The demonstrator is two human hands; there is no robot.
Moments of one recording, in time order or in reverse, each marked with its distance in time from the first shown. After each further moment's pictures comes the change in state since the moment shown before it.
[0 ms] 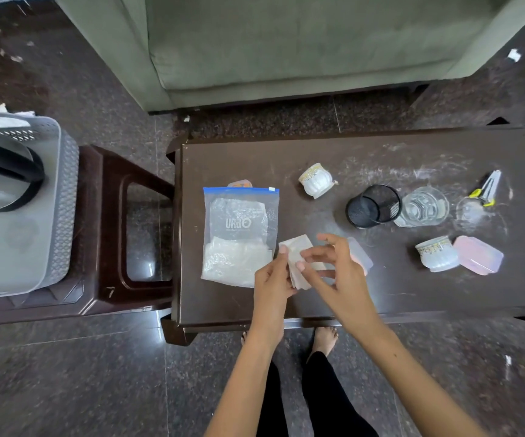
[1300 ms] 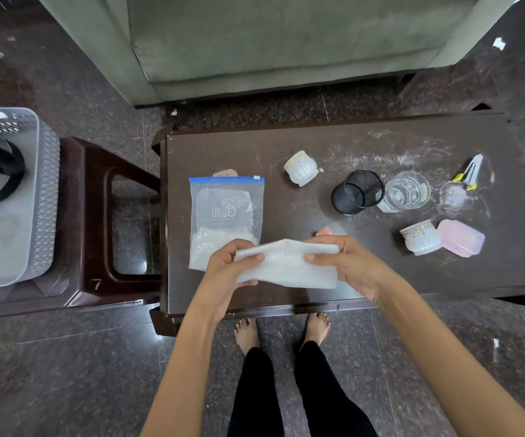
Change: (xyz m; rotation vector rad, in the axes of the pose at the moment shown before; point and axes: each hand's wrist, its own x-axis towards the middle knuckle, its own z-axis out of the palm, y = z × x) left_hand 0.012 0.009 -0.054 0.132 -0.131 -0.022; right_hand 0.022 0.022 -0.049 0.479 -0.402 0.448
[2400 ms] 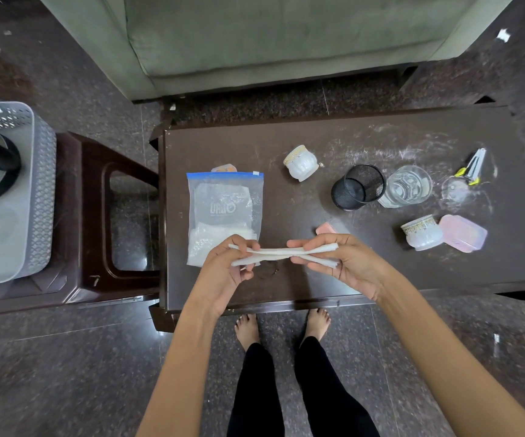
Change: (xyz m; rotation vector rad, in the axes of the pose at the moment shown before) left_hand 0.002 0.001 -0.002 -0.172 -0.041 -0.026; right_hand -0.008 -0.007 0.005 0.258 -0.061 0.055
